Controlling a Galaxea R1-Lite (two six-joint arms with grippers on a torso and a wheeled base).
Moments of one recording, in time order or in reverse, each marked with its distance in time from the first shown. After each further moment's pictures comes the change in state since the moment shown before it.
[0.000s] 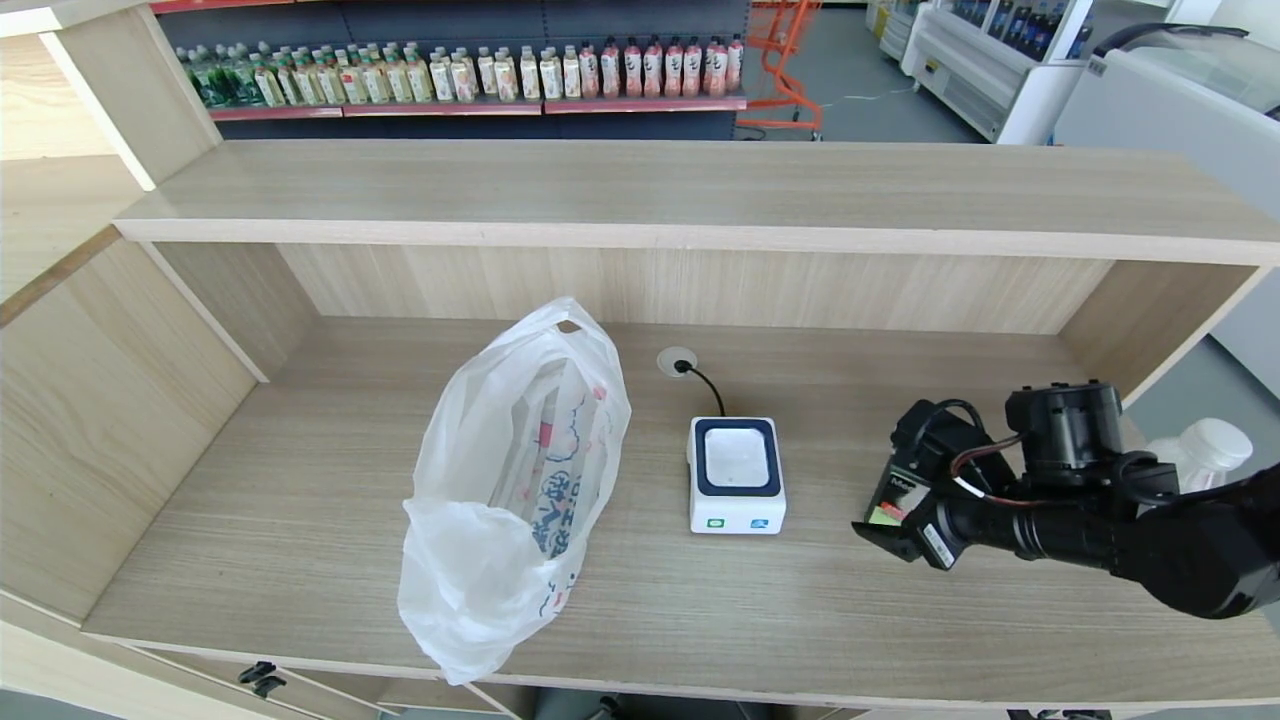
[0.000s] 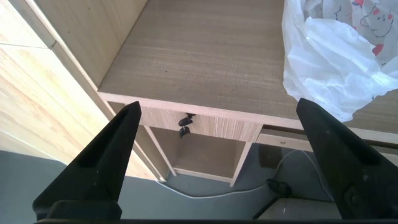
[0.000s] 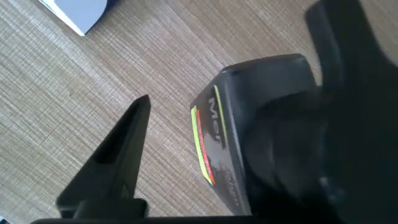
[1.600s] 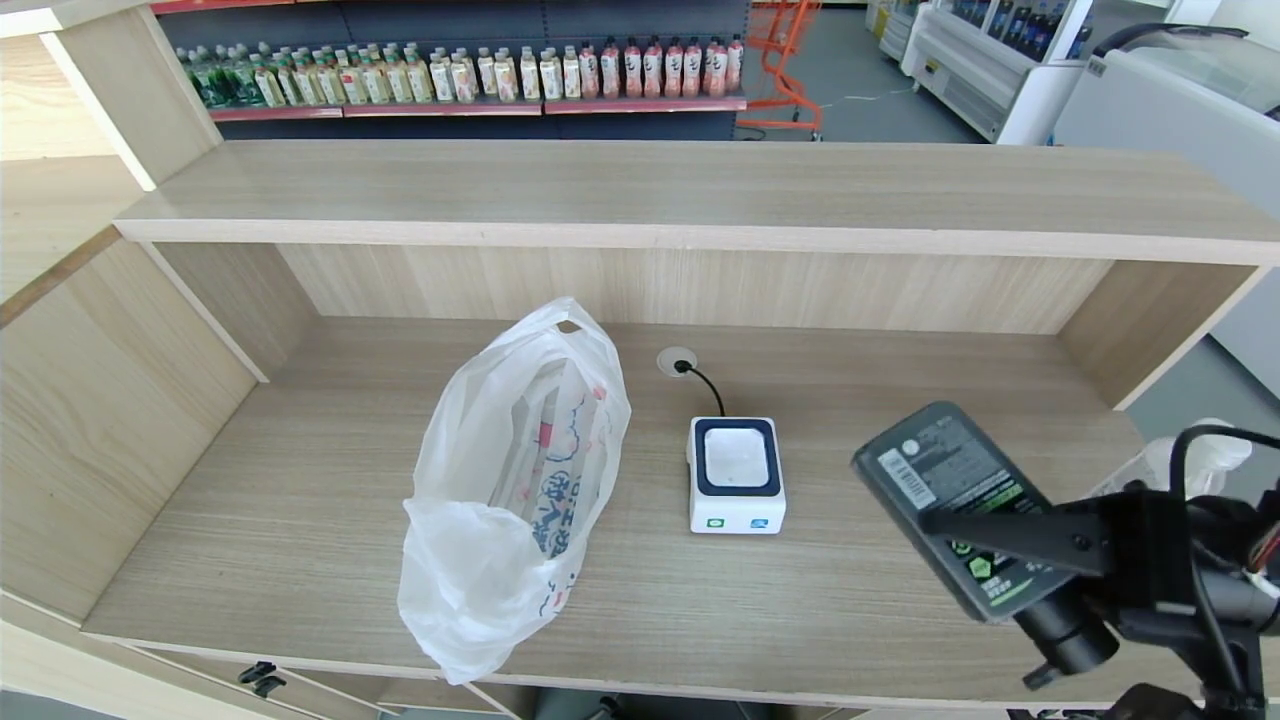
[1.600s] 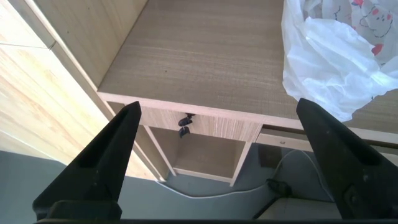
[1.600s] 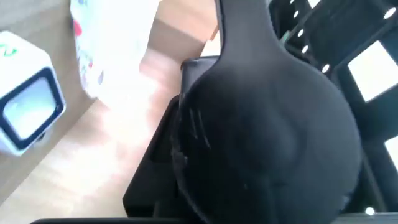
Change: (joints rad) left arm -0.001 0.000 0.000 0.000 0.000 0.000; right arm 0.070 -0.464 0.268 -0.212 0.831 -1.952
